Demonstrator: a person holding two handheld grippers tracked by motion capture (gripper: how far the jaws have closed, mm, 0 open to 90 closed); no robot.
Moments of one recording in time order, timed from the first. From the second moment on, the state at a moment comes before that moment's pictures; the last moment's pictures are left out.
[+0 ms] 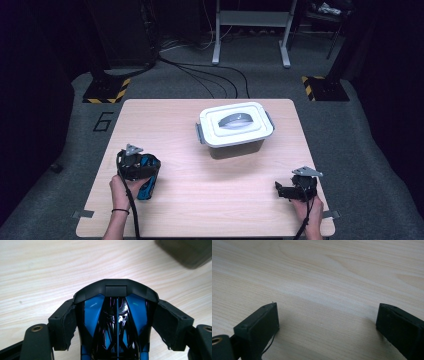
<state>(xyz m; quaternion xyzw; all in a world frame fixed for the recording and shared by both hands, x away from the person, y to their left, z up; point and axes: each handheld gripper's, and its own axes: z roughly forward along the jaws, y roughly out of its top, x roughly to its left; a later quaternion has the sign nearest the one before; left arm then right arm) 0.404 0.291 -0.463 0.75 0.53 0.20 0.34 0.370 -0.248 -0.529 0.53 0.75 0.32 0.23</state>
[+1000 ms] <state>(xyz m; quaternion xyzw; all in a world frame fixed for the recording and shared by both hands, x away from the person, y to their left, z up) 0.431 0.289 -0.501 0.78 0.54 0.14 0.28 0.370 -0.248 -0.529 0.53 0.75 0.32 0.23</state>
